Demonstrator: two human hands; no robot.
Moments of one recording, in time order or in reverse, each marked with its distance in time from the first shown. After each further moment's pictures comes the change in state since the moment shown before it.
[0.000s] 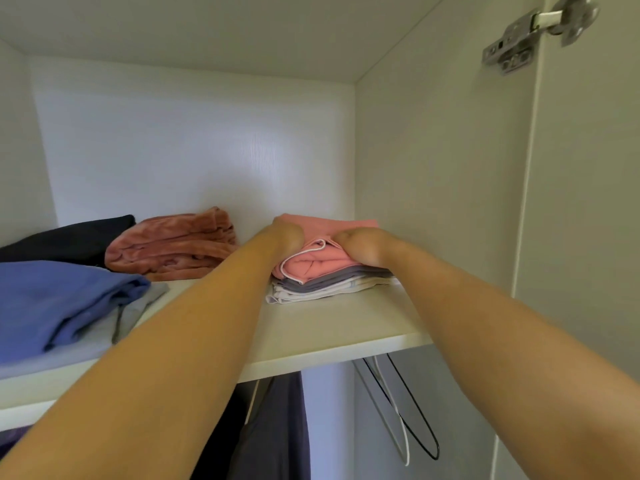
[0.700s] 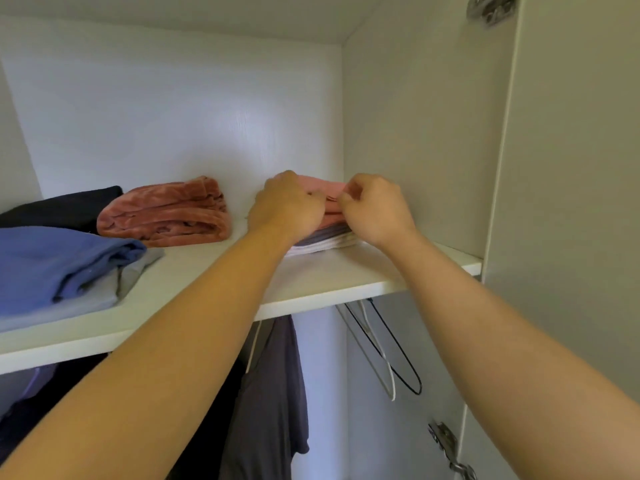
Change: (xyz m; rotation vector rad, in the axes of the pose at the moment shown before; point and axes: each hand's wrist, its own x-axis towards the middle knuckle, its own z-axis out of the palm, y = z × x) left_hand -0.058 -0.005 0.018 -0.038 0.338 0.252; right_hand -0.080 -0.013 0.007 0.203 0.642 -0.065
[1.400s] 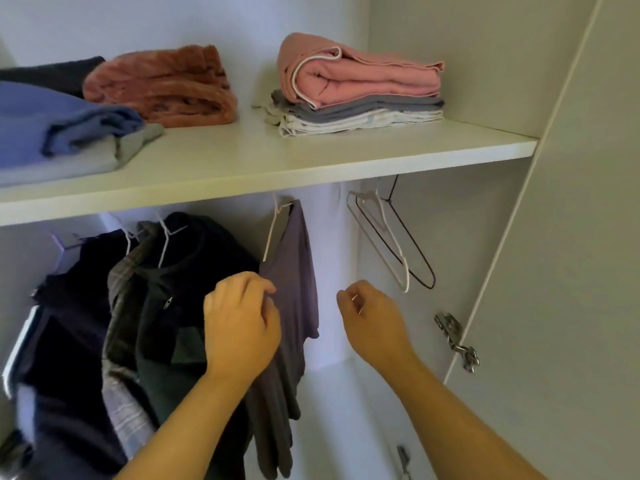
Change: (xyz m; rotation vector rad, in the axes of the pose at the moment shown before) left_hand -0.254 -0.212 0.092 0.151 0.119 0.174; right_hand -0.299 0.047 0.113 0.189 -0.406 0.430
